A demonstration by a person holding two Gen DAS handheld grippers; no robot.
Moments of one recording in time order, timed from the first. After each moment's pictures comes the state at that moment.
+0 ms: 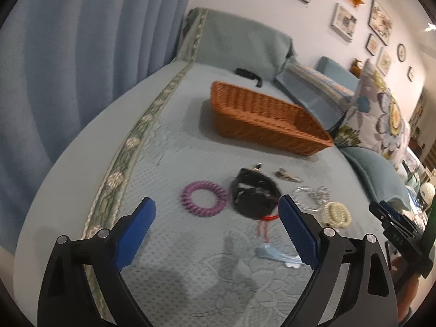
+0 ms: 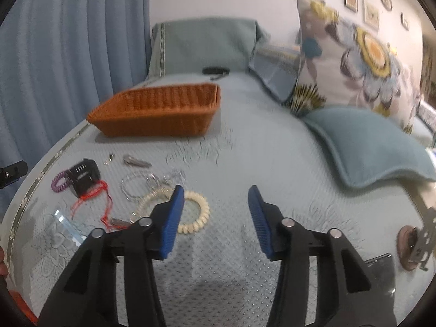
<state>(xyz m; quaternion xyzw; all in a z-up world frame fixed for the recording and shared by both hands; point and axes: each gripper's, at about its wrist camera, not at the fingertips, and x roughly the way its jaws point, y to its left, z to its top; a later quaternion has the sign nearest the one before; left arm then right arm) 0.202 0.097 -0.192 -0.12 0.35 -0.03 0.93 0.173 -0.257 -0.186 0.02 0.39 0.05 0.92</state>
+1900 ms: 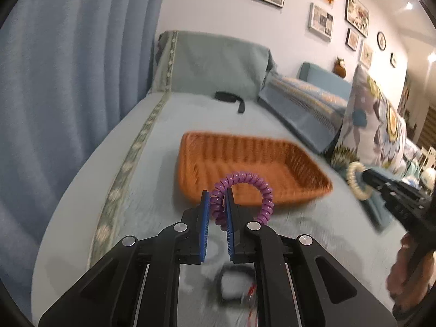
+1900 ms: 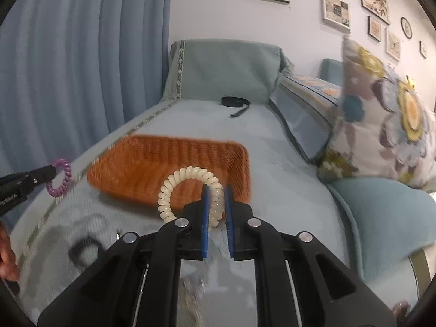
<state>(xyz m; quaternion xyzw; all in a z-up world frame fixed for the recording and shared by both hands) 0.307 0.054 -0.130 -0.06 0.28 -0.07 0.96 0.300 -0.213 -0.126 -0.01 0.33 0.09 0.94</state>
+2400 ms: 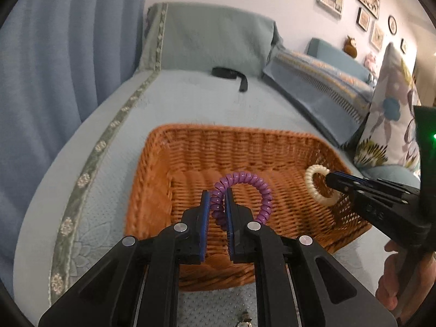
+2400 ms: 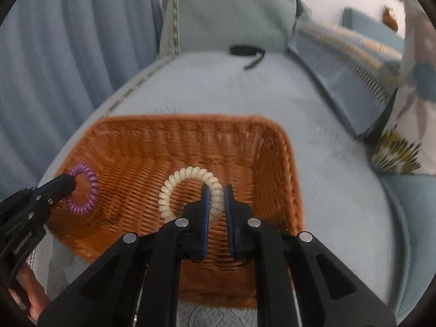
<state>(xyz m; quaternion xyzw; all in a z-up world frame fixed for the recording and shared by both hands) 0.435 0.021 -0.179 -0.05 0.35 -0.07 0.93 0.443 -0.182 -0.207 0.02 0.47 0.10 0.88</state>
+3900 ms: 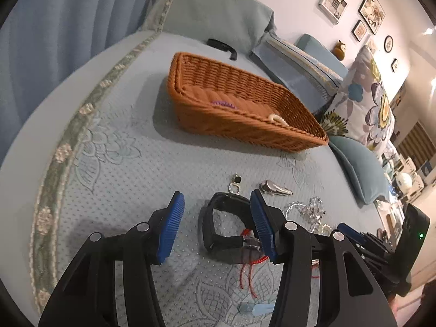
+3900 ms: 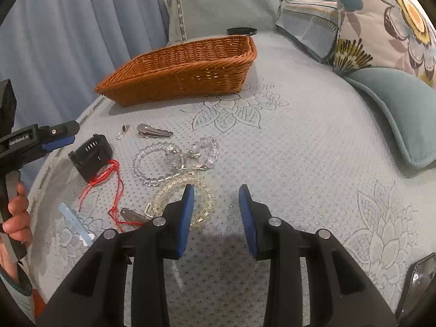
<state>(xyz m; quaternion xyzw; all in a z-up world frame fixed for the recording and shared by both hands) 0.300 0.065 -0.214 -0.15 0.40 -0.13 0.89 0.216 -0.228 -0.228 0.06 0.47 0.12 0.87</state>
